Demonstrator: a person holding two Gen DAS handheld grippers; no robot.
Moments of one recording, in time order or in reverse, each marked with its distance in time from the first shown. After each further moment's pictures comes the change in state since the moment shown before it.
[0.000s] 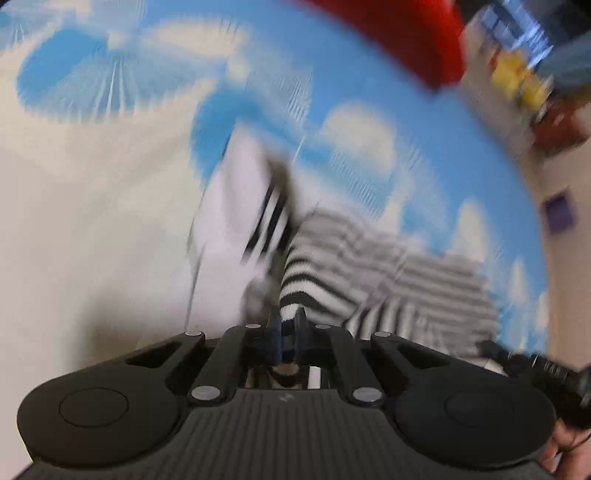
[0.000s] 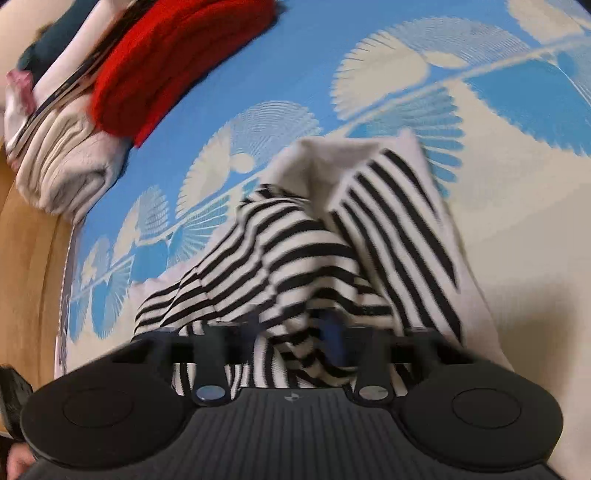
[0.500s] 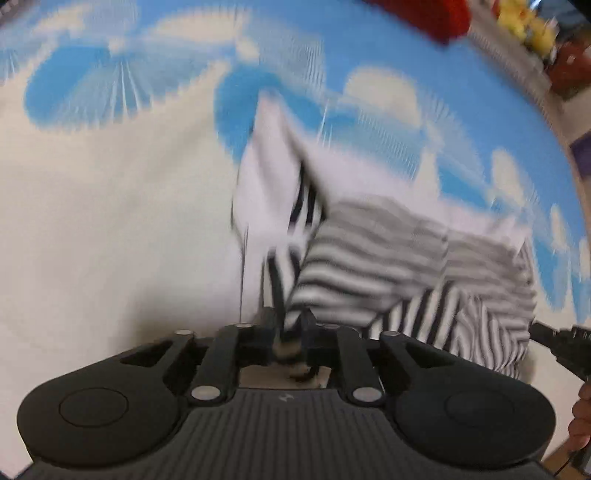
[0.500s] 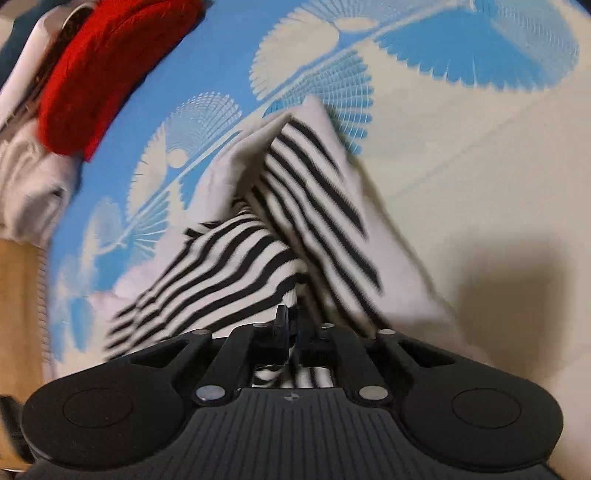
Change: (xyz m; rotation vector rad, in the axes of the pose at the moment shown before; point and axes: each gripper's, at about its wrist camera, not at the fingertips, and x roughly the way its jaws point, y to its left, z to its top) left arm 0.007 0.007 -0.009 0.145 0.109 0.155; right arm -0.019 -0.038 -0.009 0.145 0.035 -0.151
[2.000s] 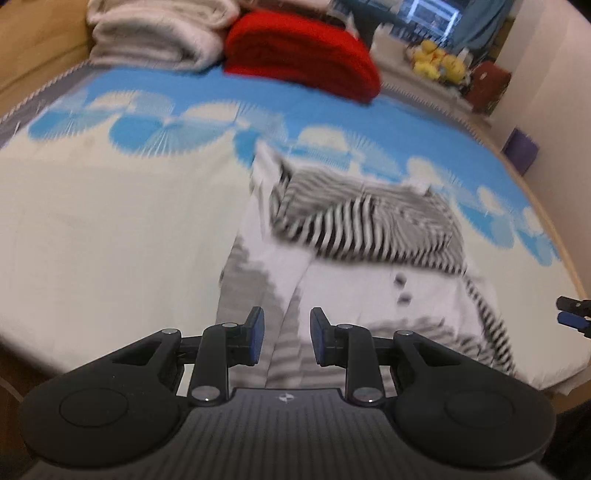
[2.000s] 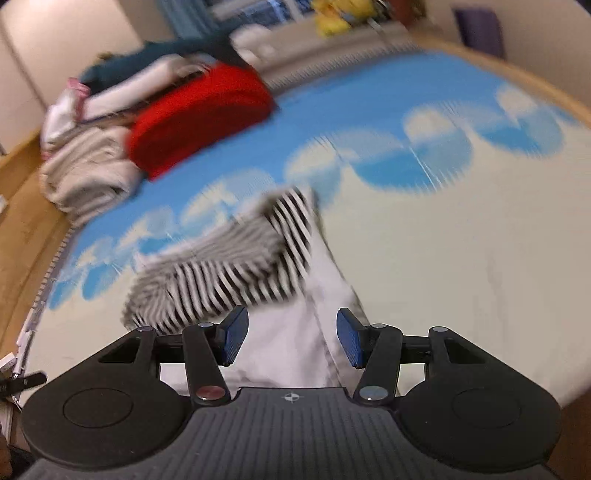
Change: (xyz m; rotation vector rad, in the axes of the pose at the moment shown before) left arm -0.167 0.032 -0.254 0.145 -0.284 -0.019; right arm -0.204 -0.076 -0.170 -0.261 -0.351 0.013
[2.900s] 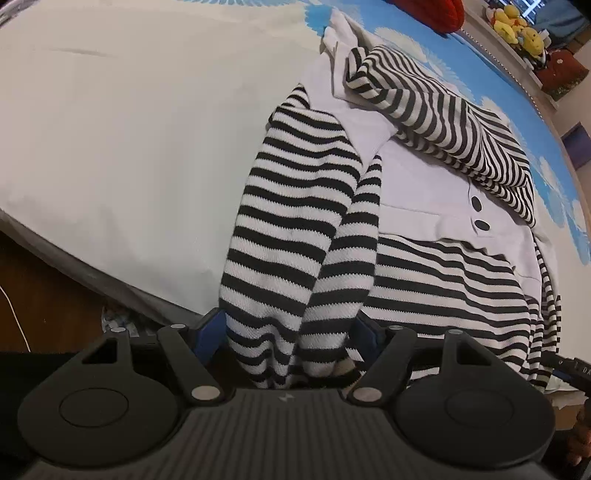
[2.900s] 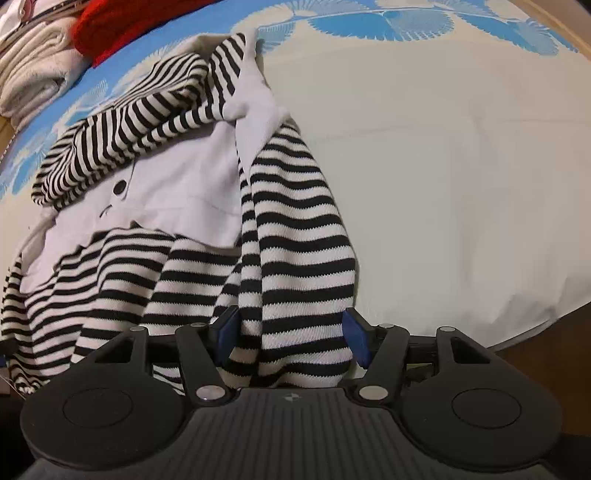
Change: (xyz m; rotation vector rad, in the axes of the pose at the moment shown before) left arm 0.099 0.037 -0.064 -0.216 0.259 0.045; right arm 0.074 -0.028 -0.096 -0.079 0.296 -0.160
